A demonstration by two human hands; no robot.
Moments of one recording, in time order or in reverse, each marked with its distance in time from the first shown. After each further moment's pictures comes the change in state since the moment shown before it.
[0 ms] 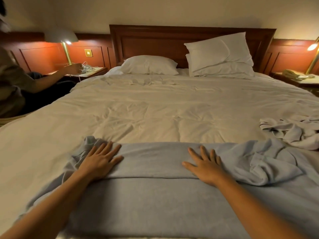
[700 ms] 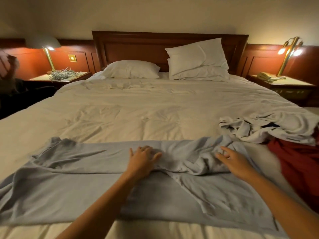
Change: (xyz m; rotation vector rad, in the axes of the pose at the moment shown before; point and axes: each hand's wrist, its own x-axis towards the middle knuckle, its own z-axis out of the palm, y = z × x) left_hand 0.003 0.287 -0.020 -0.490 0.194 0.142; right_hand -0.076 0.216 -0.082 0.531 0.267 0.133
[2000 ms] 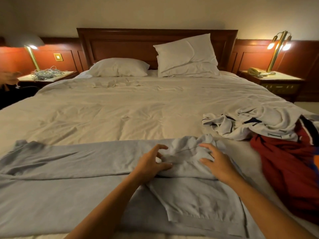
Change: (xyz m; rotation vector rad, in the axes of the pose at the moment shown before) left_hand 0.011 0.108 0.046 -0.483 -0.115 0.060; right_hand 0.002 0.034 -0.015 0.134 0.037 -0.200
